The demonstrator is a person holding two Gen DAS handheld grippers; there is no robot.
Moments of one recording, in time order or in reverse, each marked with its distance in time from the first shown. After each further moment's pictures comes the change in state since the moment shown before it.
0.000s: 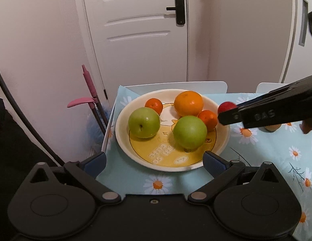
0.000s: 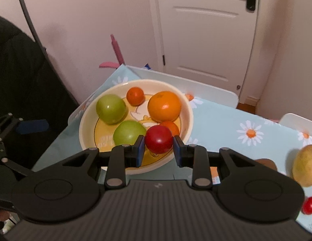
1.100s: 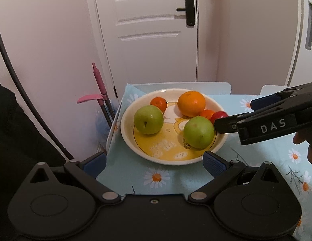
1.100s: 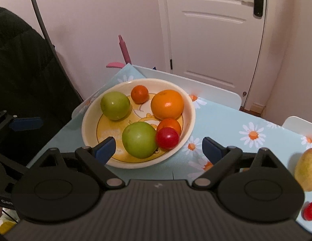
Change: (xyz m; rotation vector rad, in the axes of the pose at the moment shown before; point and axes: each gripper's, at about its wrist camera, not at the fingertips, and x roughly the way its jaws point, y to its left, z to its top) left arm -0.012 -0.009 -0.001 -0.037 -0.002 0.056; right arm -0.016 -0.006 -0.010 -0.027 -0.055 0.019
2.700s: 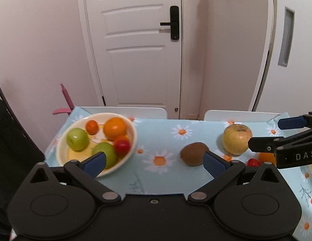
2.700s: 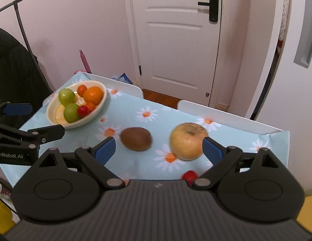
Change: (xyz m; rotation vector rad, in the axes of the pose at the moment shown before) left arm -0.042 -0.181 0.047 -0.075 -0.030 0.021; right arm -0.139 -0.182 -0.046 0.000 -0.025 -0.073
